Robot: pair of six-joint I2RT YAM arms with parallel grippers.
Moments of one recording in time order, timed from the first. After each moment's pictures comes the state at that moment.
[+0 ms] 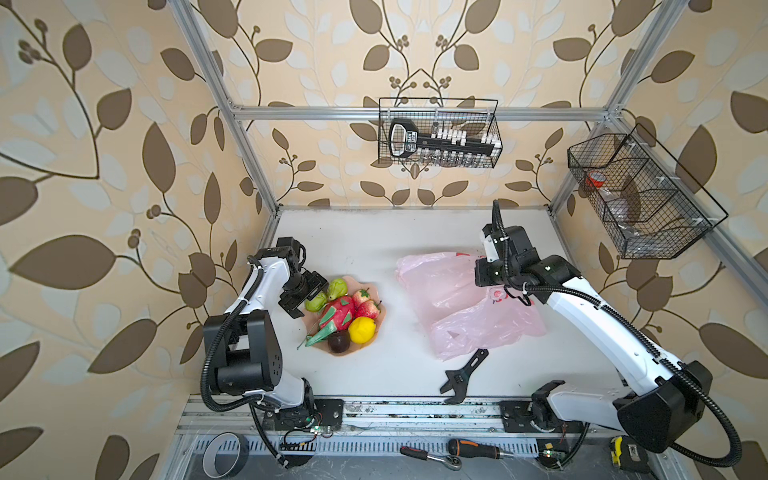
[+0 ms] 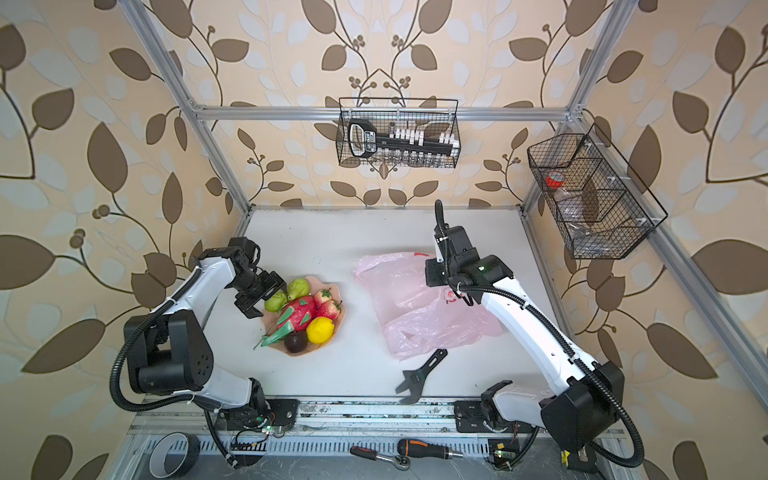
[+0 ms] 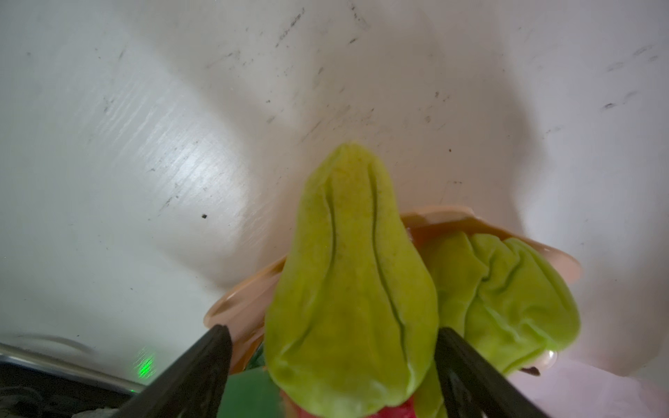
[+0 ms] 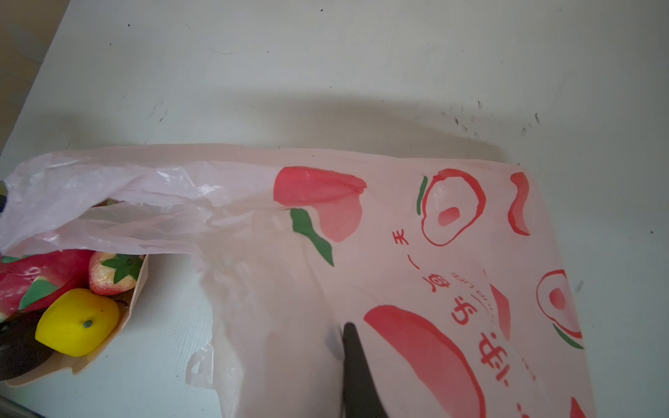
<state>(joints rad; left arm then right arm) 0.16 1.52 1.12 -1.06 0.18 -0.74 0.44 1.27 1.22 -0.82 0.09 0.32</state>
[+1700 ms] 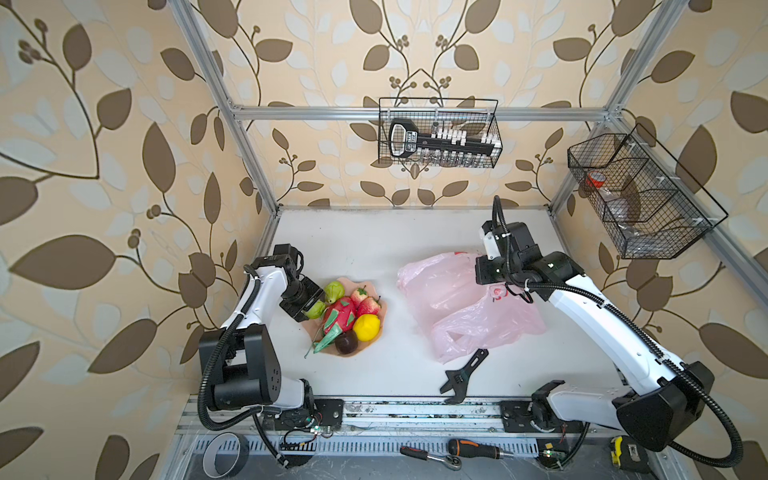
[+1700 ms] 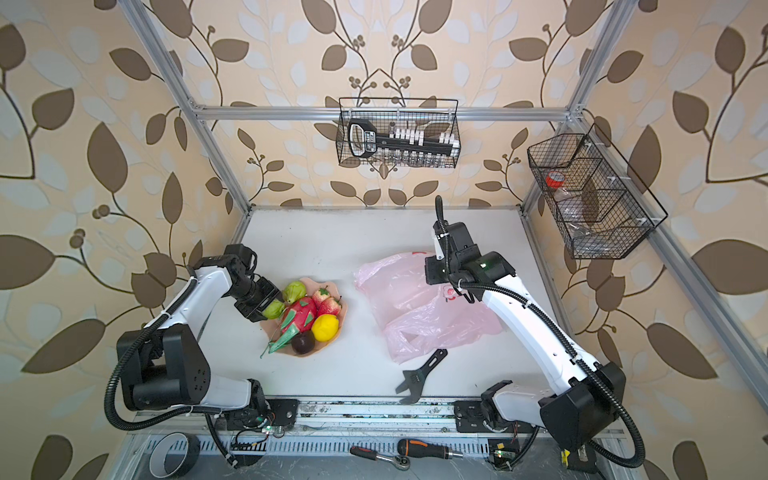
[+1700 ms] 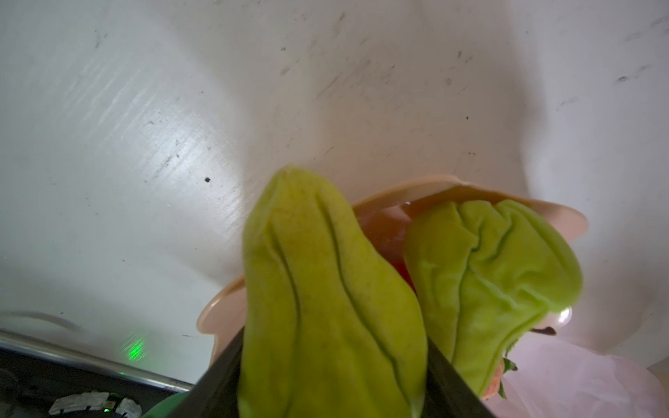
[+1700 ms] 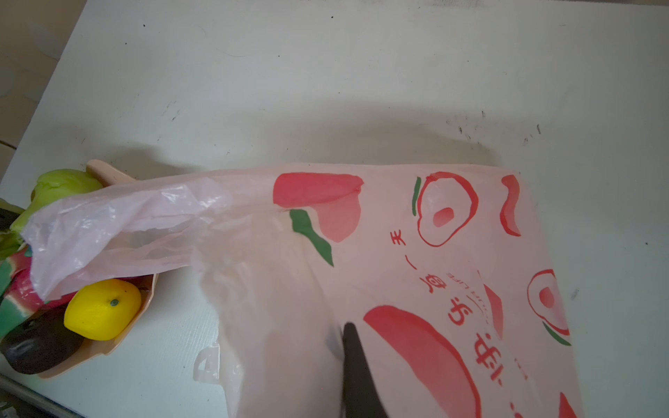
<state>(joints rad) 0.17 1.42 1.04 -1.07 0.23 -0.76 0.44 1.28 1.26 -0.85 0.07 0.30</state>
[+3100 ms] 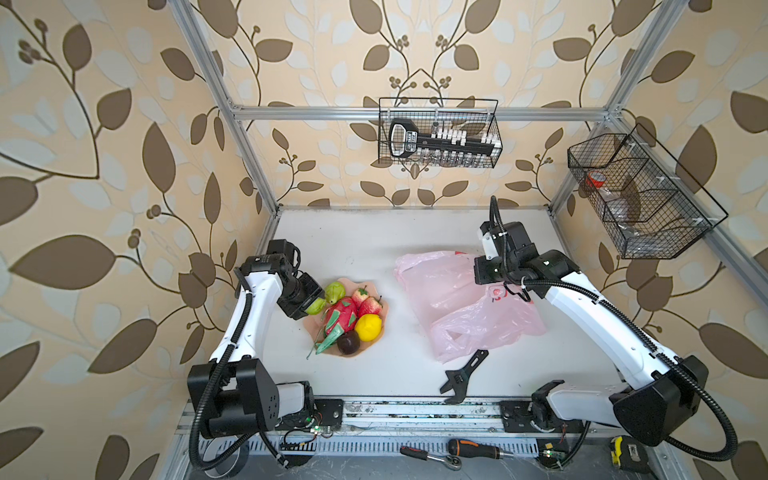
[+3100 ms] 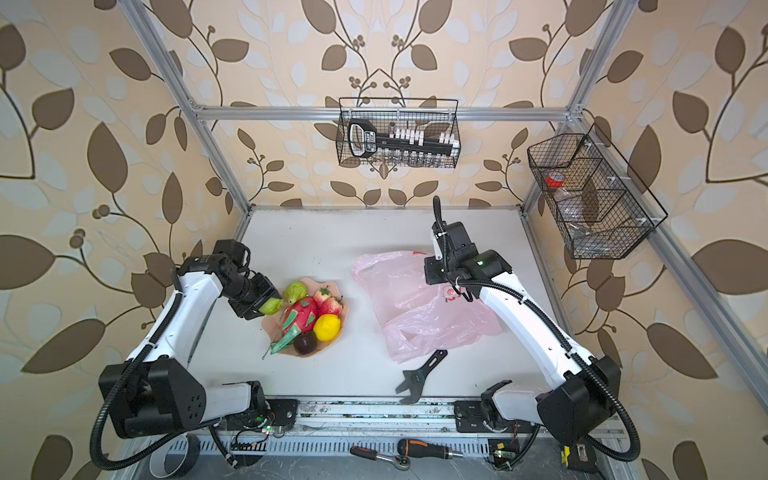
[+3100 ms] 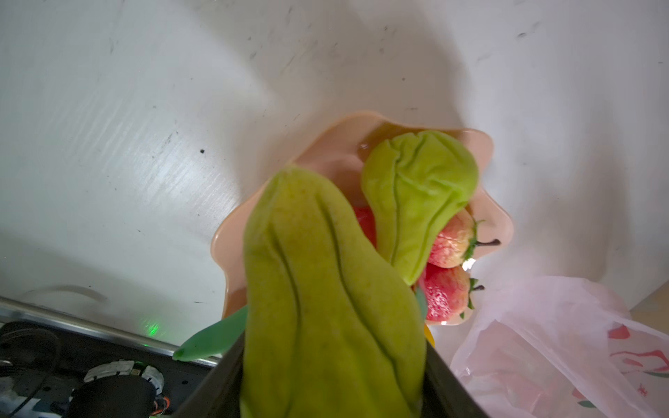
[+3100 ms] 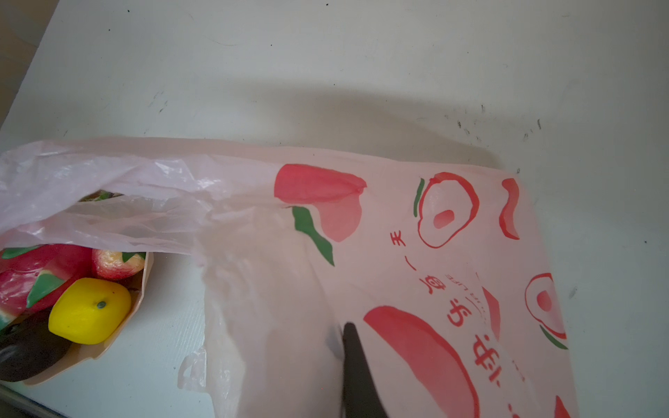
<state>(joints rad) 0.13 1.27 1.15 -1.21 0.25 -0.69 0.44 1.30 1.26 -0.85 0.08 0.29</state>
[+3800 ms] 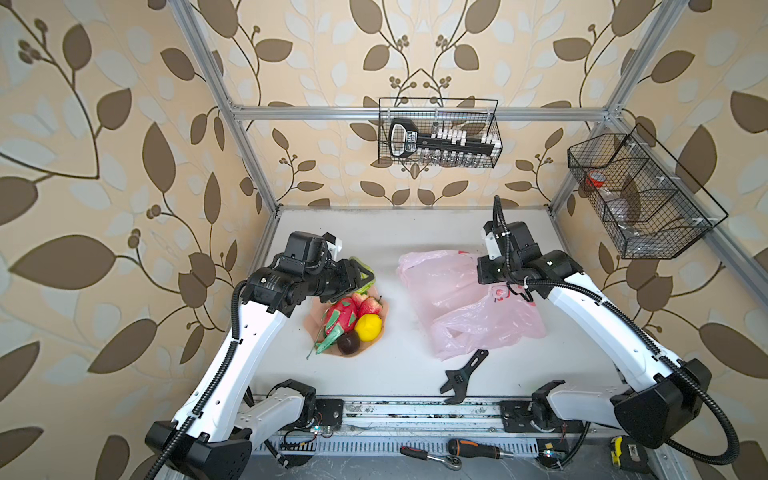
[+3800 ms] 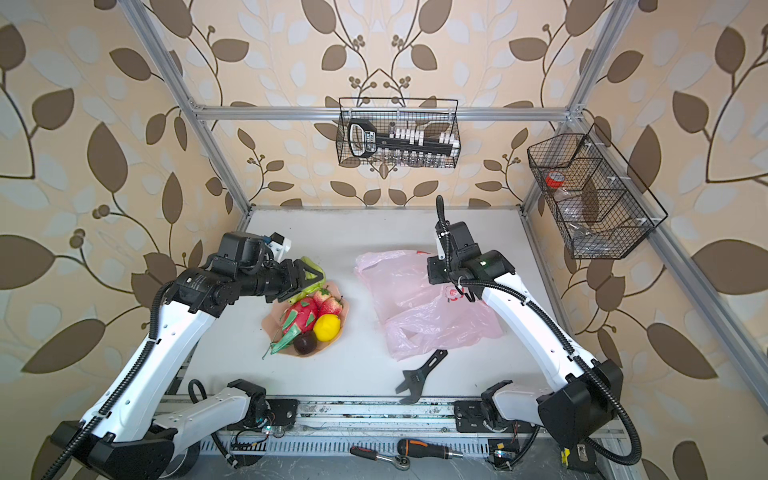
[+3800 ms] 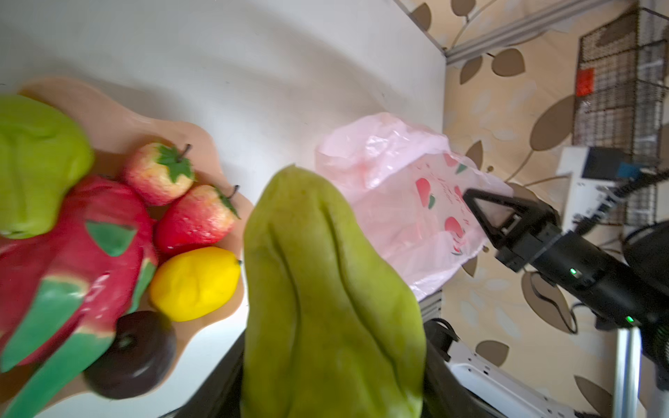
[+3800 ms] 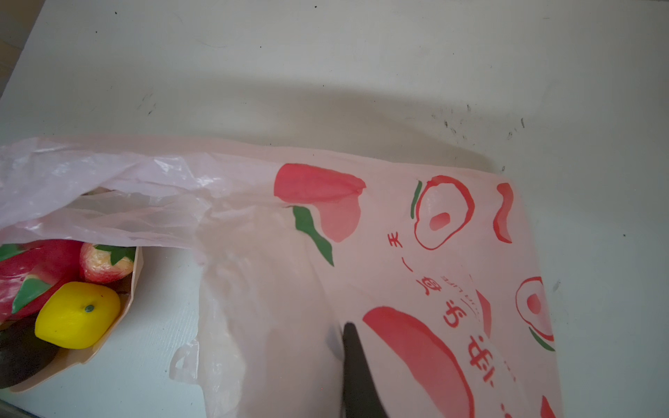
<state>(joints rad) -0.32 1.04 1.21 -0.95 0.50 -0.72 0.42 1.29 1.26 -0.87 0.09 0.28</state>
